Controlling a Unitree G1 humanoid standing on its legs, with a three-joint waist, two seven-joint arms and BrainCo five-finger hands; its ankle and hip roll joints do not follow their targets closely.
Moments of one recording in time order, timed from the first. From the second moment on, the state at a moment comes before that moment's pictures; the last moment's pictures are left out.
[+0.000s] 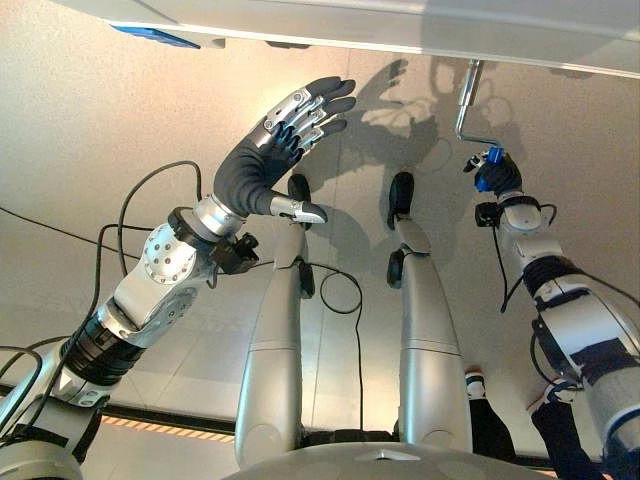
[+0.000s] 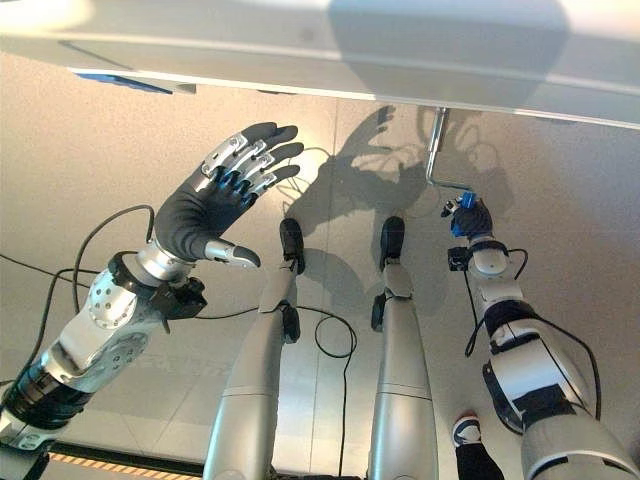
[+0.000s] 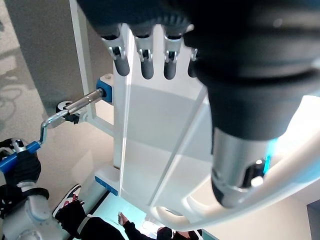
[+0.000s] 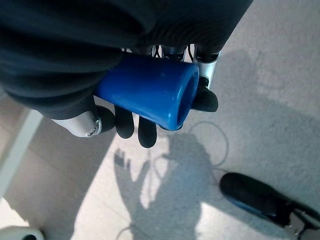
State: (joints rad) left arm -0.44 0.83 -0.43 -0.37 -0.77 -0.36 -0.14; right arm -0.92 -0.56 0.41 1.25 0.40 -0.26 -0.11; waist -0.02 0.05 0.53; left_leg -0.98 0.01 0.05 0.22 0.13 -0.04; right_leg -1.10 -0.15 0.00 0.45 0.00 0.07
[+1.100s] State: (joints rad) left arm -0.45 0.54 -0.36 -0.33 -0.76 -0.31 -0.05; right arm -1.08 -0.40 0.68 1.23 -0.04 -0.01 -0.15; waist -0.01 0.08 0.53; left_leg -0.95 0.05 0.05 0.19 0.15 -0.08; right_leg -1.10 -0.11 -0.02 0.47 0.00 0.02
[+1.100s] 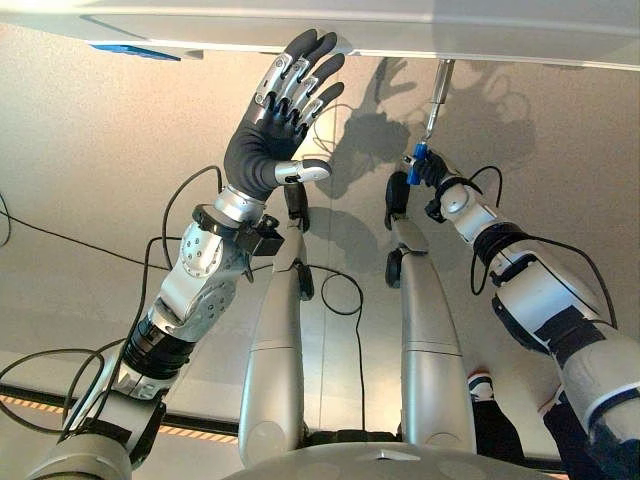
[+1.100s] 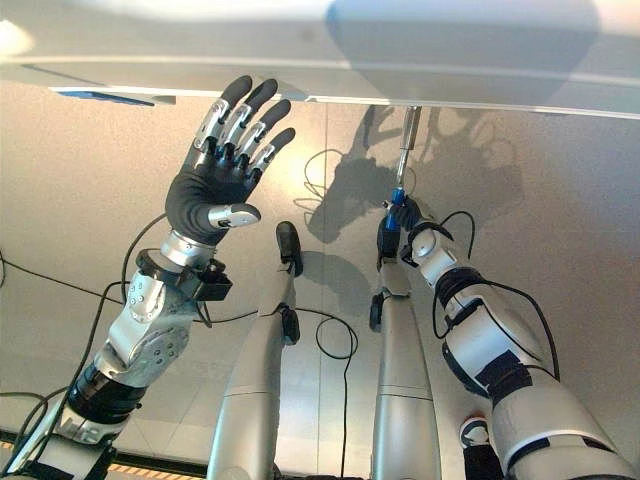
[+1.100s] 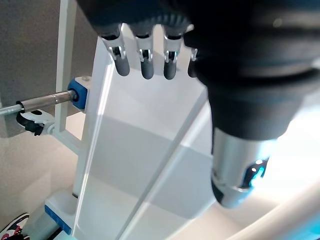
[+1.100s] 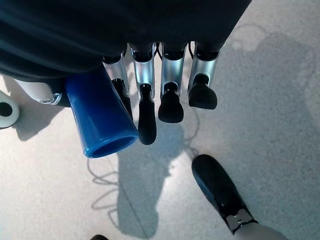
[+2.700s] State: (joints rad) left arm -0.35 0.69 -0.32 -0.33 -0.72 -0.36 -0.08; right arm -0.39 -0.48 0.35 0.08 0.70 -0.29 0.05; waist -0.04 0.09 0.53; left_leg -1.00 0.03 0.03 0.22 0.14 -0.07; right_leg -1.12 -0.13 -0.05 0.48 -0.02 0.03
